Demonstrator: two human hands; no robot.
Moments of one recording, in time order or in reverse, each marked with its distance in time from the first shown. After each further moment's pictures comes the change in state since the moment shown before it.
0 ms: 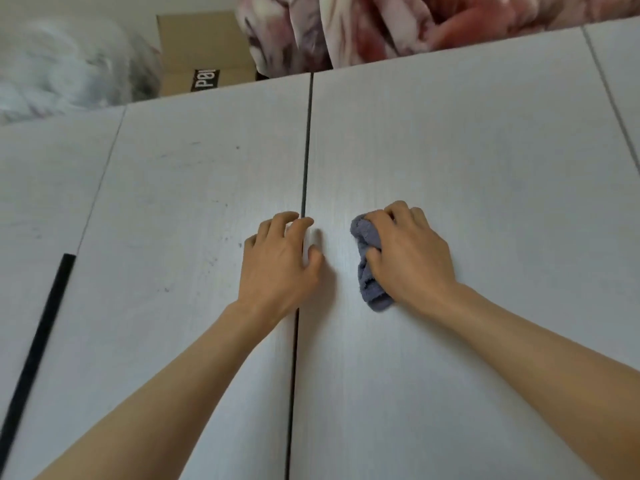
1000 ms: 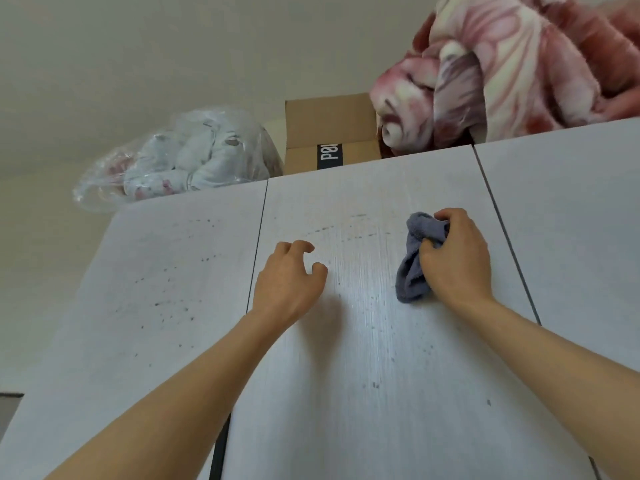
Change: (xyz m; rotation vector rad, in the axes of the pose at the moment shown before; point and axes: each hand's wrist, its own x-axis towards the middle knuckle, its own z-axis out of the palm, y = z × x) left_hand 0.078 -0.246 -0.131 -0.154 -0.033 -0.194; right_hand 0.138 -0.214 0.048 0.540 0.374 0.359
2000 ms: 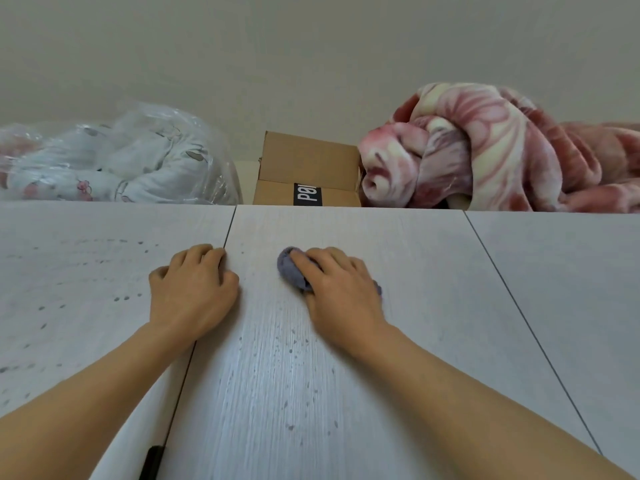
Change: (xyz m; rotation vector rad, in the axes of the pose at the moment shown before) left_hand 0.127 -0.110 0.014 0.147 0.239 0.079; right_hand 0.046 -0.036 0.148 -0.553 -0.054 -0.770
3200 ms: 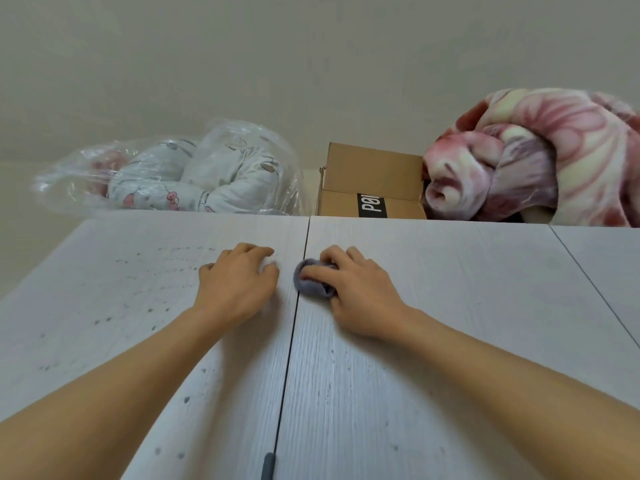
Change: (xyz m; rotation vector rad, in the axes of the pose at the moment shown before) left_hand 0.029 -0.049 -0.034 -0.105 -0.078 -0.001; right_hand 0.058 -0.051 0.015 0.129 -0.204 -0.197
